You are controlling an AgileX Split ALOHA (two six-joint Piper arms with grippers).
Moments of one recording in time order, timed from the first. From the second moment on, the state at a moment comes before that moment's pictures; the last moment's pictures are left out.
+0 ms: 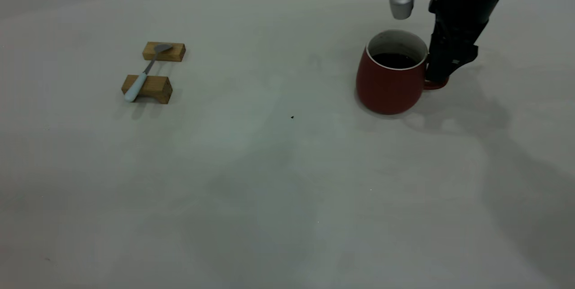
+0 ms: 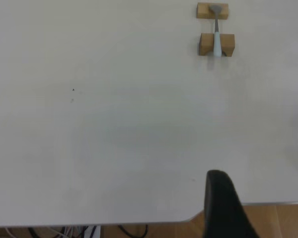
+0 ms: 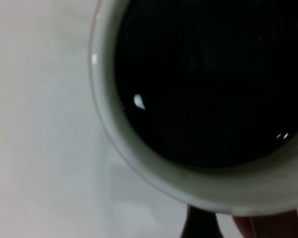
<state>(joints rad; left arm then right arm) -0.03 -0.02 -0.49 0.03 1.13 -0.01 0.20 2.37 -1.52 0.20 0.60 -1.27</state>
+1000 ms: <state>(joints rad) -0.03 -0.02 -0.49 0.03 1.13 -0.01 0.37 2.37 -1.52 0.31 0.51 -1.27</state>
